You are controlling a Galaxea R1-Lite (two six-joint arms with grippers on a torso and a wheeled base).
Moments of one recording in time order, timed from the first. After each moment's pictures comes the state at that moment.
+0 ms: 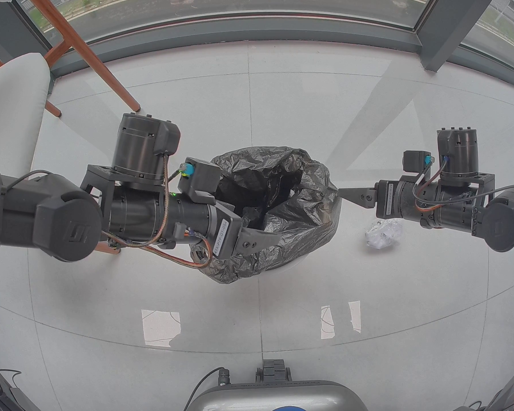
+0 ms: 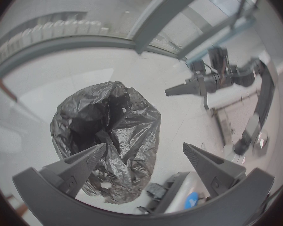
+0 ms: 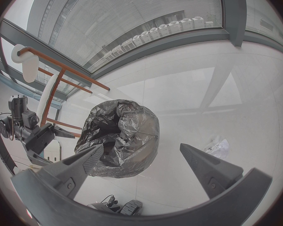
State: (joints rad) left arm -0.56 1.79 -1.18 -0.11 -0.31 0.08; right arm 0.41 1.76 -1.01 -0.37 0.14 0.22
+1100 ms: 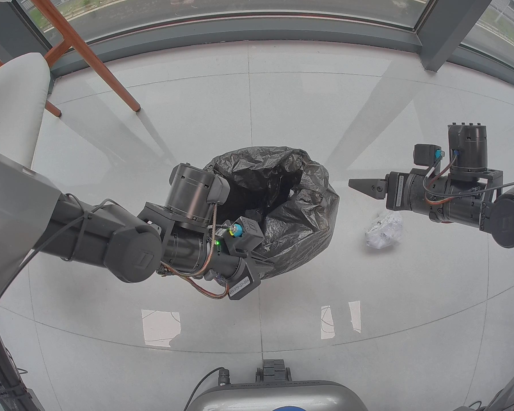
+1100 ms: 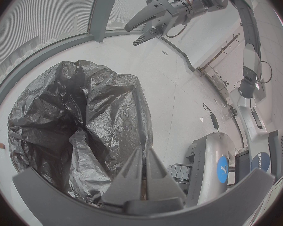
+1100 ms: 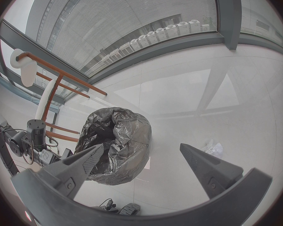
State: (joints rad) left arm -0.59 2.00 -1.19 -0.12 -0.31 0.60; right arm 0.37 1.73 -1.01 -0.38 0.14 0.22
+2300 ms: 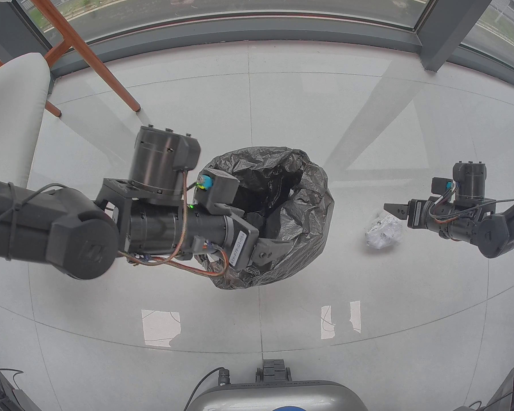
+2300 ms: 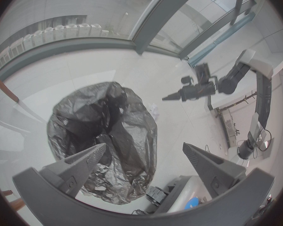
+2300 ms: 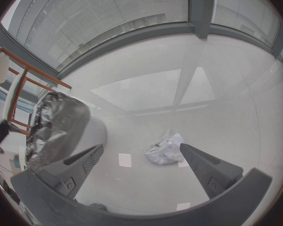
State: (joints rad) left arm -0.62 1.82 -1.15 -0.18 -0.22 0.10; right arm 0.12 1.93 -0.90 -0.59 0.14 0.15
